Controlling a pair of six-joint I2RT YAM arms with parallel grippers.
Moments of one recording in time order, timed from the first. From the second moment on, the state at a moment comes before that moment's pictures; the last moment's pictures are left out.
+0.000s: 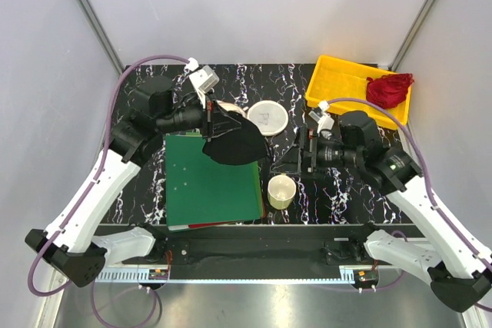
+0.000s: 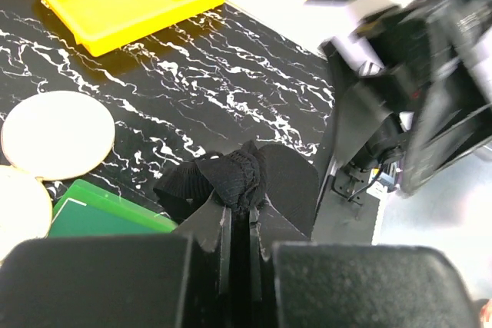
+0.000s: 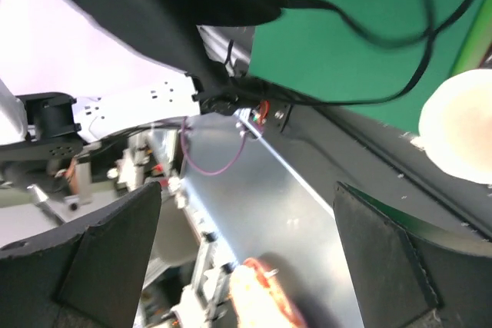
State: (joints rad) left arm -0.53 1.13 1.35 -0.50 0.67 -0.13; right arm 0.62 0.93 1.15 -0.73 -0.56 0.82
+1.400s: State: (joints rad) left arm -0.55 1.14 1.38 -0.55 0.89 -0.28; right arm 0.69 1.06 0.92 -0.01 -0.81 0.78
